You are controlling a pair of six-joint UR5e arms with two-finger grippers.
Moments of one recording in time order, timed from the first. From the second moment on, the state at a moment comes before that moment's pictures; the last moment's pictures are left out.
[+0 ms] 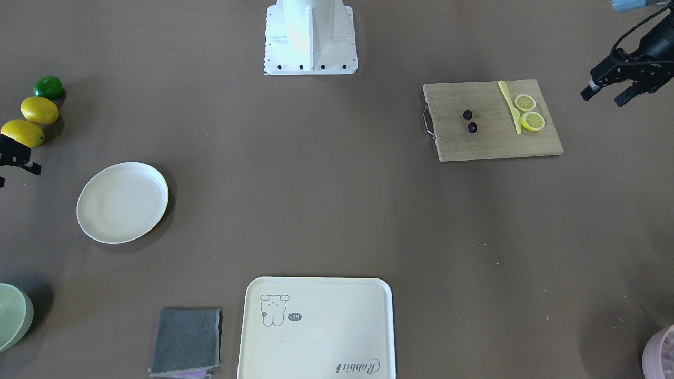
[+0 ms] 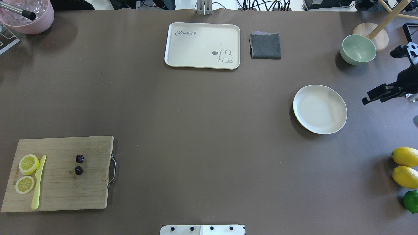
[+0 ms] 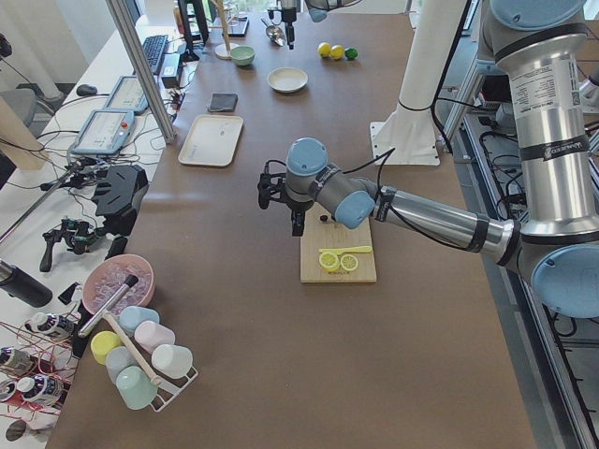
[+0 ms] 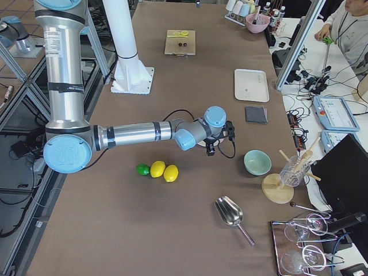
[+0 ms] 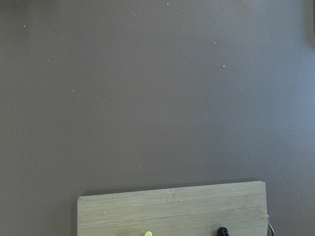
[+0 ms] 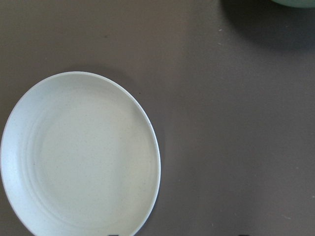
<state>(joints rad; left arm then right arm) -1.24 -1.35 -2.06 -1.97 -2.47 -0.74 1.15 -1.50 1.59 -1.14 2.47 0.46</state>
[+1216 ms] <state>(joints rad) -1.09 -1.40 -2.11 -2.02 -2.42 -1.04 1.06 -1.30 1.38 -1.14 2.49 0.55</state>
